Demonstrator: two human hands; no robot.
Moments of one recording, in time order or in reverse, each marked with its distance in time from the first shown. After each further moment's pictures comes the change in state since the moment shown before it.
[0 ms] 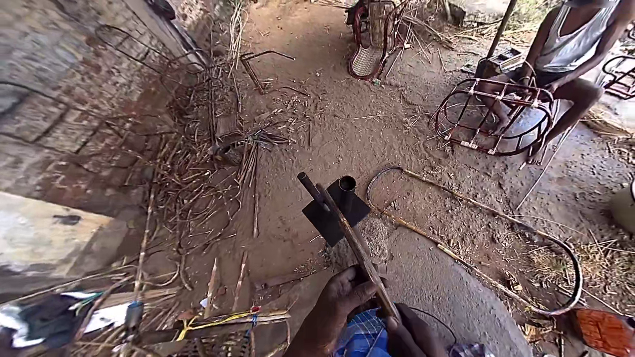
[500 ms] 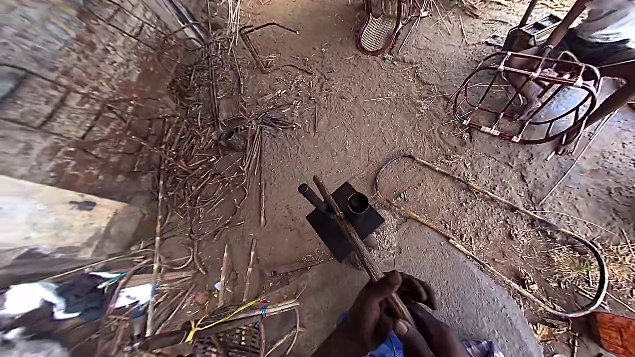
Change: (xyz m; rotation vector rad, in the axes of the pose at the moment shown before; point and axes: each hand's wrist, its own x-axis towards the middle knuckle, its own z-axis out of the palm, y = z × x) left_hand 0.069 -0.014 0.011 -0.362 -0.181 -0.008; right_hand 0.059 -0.029 -0.018 -0.190 0.053 0.047
